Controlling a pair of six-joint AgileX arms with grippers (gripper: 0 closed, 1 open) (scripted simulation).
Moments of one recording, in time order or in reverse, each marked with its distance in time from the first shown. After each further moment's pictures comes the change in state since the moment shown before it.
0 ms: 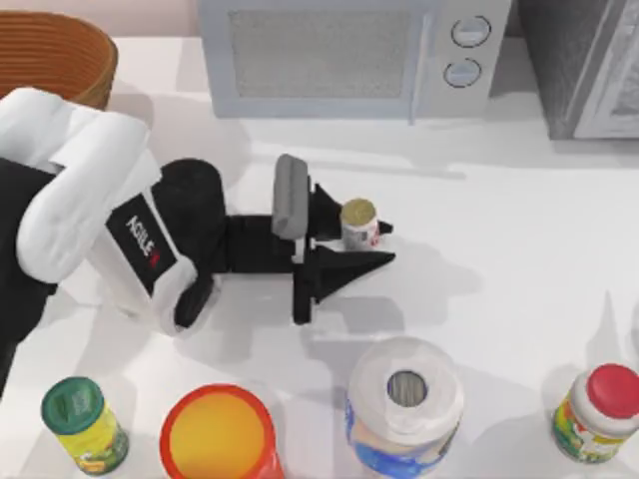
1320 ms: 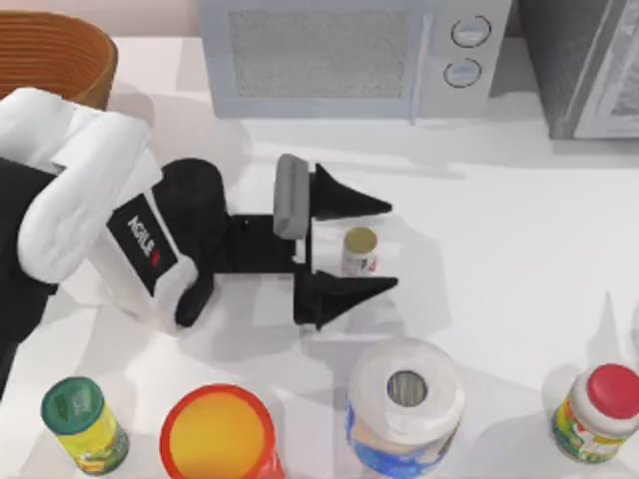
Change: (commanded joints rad) left arm 0.003 0.000 0.000 0.000 0.000 0.000; right arm 0.000 0.000 0.000 0.000 0.000 0.000
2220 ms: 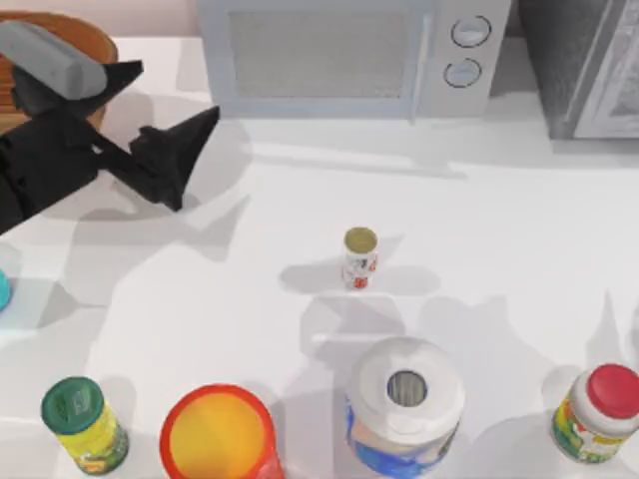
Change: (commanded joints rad) left arm 0.273 -1.098 -0.516 -0.696 -0.591 0.000; right arm 0.000 0.000 0.000 0.000 0.000 0.000
